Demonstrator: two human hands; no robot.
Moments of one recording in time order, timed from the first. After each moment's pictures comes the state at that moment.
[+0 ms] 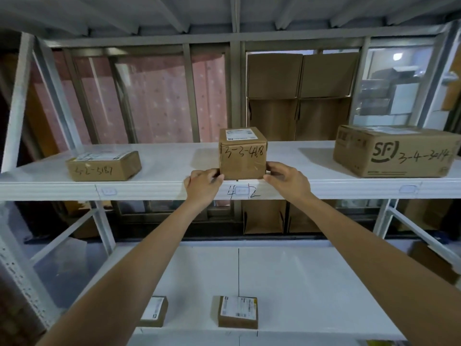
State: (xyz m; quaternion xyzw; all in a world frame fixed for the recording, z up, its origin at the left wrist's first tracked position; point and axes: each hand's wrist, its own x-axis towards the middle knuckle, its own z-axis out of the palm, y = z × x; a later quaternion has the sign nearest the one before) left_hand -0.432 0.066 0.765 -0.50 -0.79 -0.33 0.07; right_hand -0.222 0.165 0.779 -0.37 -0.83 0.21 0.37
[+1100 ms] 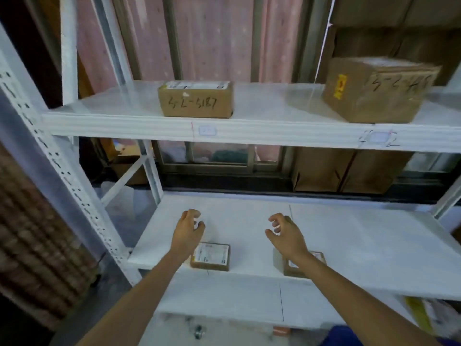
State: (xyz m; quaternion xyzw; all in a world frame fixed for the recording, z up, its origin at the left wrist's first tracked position) left_hand -0.659 -0.135 0.513 -0.38 -0.83 -0.40 -0.11; right_hand -0.425 0.004 0.520 -0.44 -0.81 0.32 0.21
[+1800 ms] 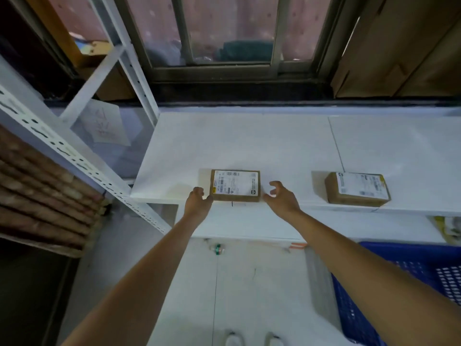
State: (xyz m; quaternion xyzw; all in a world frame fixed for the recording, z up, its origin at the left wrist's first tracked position) left_hand -0.735 -0.135 0.294 -0.23 -0.86 -0.31 -0.32; right_hand -0.535 -0.007 0.303 -0.54 -0.73 0.42 0.03
